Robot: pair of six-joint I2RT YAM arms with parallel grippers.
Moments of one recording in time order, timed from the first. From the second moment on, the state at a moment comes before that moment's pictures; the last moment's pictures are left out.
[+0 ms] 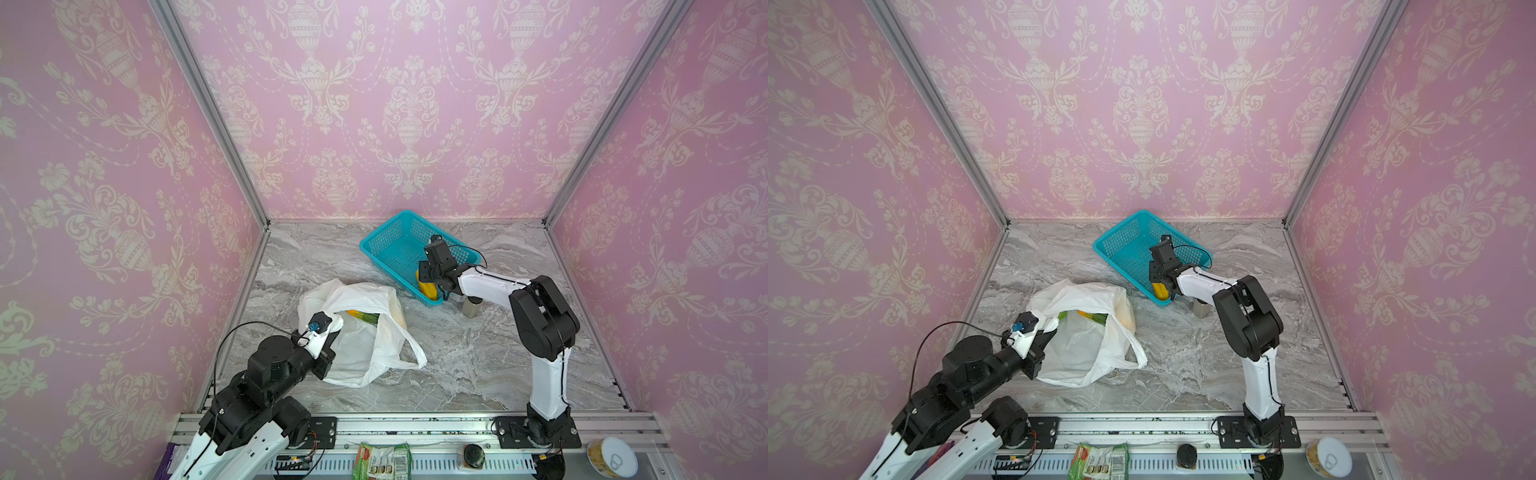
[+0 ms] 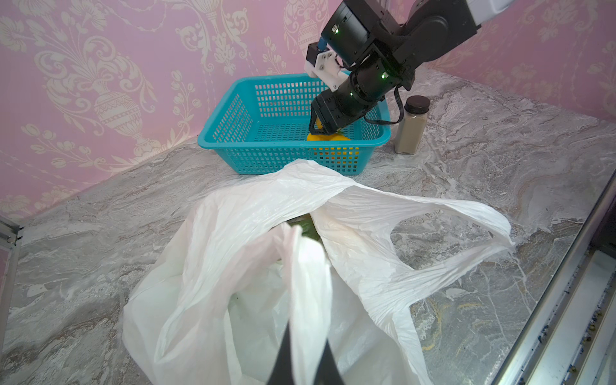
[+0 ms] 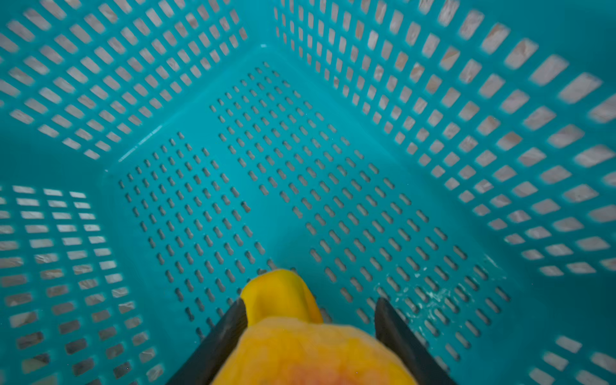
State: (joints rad) left arm -0.60 0.30 0.65 -0.74 0.00 0.10; right arm 0.51 2.02 1.36 -0.15 0.24 0.41
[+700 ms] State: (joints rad) left arm -0.60 0.30 0.65 -0.74 0.00 0.10; right arm 0.51 1.66 1.15 -0.13 0.23 0.42
